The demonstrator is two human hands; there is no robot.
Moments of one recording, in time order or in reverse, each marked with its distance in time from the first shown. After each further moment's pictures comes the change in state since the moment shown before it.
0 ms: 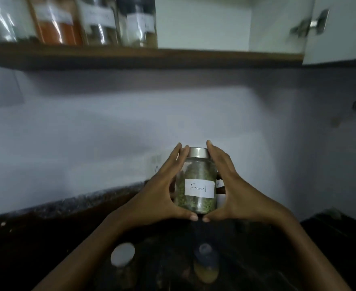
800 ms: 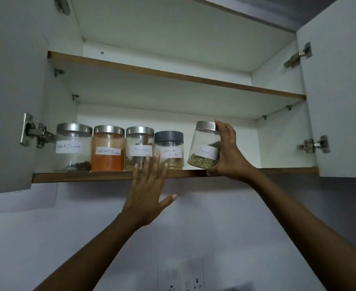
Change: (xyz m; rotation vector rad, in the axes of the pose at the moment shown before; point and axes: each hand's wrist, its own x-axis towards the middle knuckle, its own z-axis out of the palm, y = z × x) left_hand 0.140 -0.016 -0.192 1.251 0.604 0.048; right_hand 0.233 -0.089 -0.164 -0.285 0.544 -0.426
